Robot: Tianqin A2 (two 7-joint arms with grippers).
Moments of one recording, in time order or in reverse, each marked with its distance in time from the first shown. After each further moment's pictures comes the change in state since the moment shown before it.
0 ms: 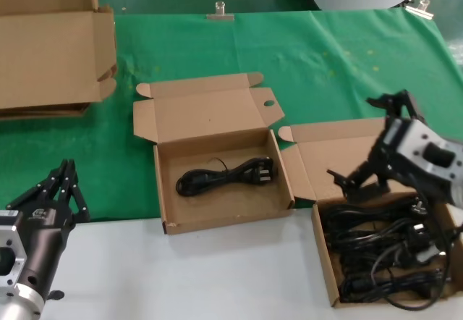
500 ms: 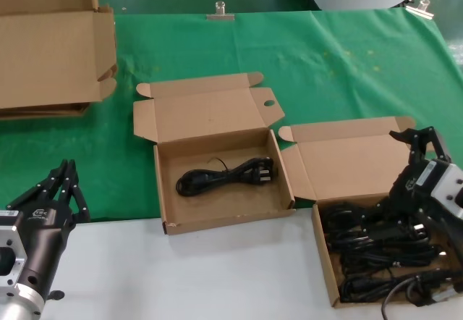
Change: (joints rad) left arm 0.000 0.000 0.000 0.000 0.000 0.000 0.000; right arm -0.255 0.053 0.149 0.134 0.088 0.062 -0.019
